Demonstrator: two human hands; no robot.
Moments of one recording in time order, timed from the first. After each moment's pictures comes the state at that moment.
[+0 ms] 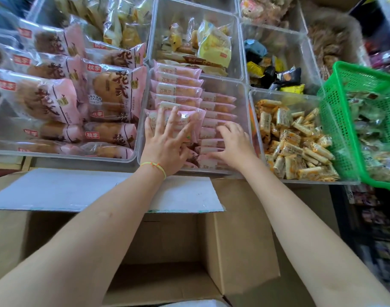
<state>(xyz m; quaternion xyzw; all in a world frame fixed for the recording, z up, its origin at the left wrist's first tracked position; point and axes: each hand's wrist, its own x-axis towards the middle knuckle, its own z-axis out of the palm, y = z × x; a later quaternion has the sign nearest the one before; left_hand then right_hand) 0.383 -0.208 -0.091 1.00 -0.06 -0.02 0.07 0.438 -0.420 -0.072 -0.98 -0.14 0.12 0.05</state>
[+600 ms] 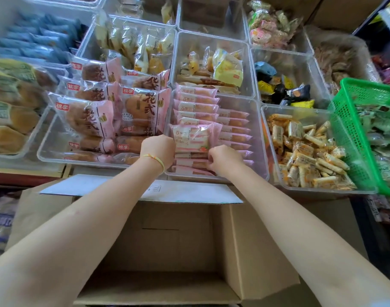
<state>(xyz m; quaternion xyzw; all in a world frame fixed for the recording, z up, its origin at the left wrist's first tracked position) 0.388 -0.158 -0.034 0.98 0.02 -0.19 -0.06 0.410 -0.345 -0.048 -0.96 -0.17 0.20 0.02</state>
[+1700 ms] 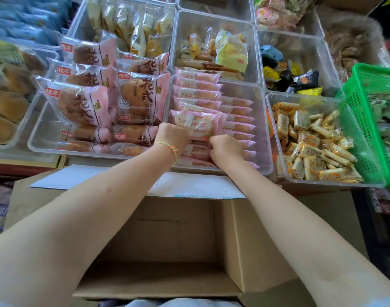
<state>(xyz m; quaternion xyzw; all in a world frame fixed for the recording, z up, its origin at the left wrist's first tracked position) 0.398 -0.184 -0.049 0.96 -0.11 -0.16 -0.21 0.412 -0.343 -0.061 -0.98 -0.13 0.15 0.05</state>
